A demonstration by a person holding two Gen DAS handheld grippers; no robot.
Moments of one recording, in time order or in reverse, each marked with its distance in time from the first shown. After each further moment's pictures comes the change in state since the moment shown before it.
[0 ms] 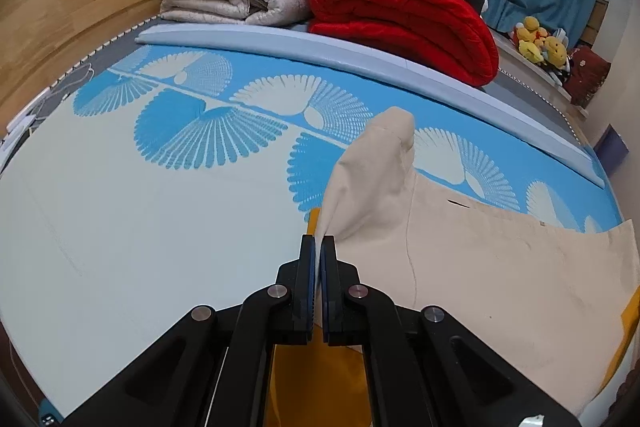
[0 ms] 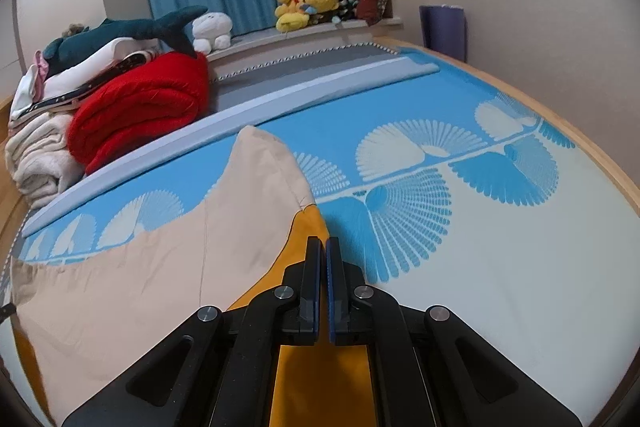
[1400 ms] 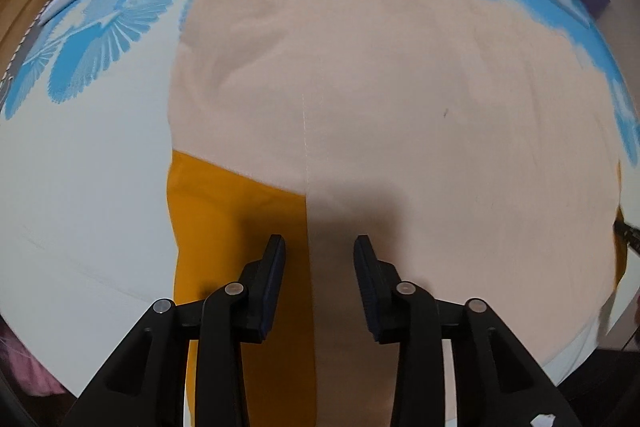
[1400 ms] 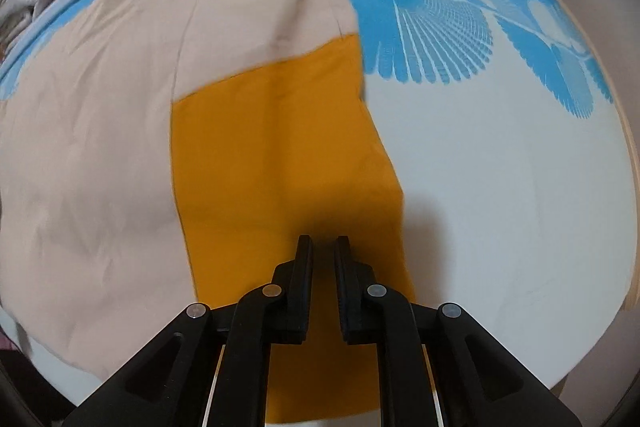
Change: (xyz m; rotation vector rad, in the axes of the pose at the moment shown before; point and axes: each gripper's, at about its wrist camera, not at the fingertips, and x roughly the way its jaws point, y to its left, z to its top) left arm 0.063 -0.069 -0.075 0.334 0.516 -0.016; right arm 0.070 -0.008 -0.101 -0.316 0.675 -0.075
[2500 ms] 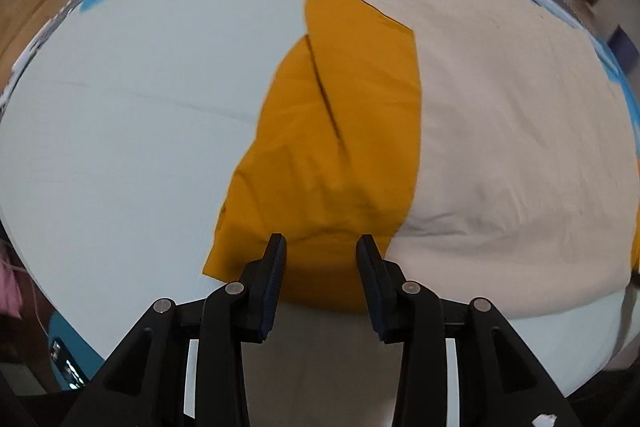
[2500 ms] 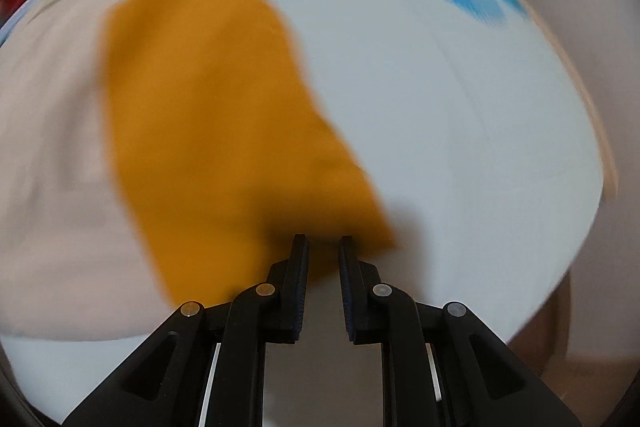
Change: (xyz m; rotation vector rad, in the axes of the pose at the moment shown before) left arm -0.005 0.029 -0.134 -0.256 -0.156 0.057; right arm -0.012 -0.033 -0.104 0.333 -0.027 -0.121
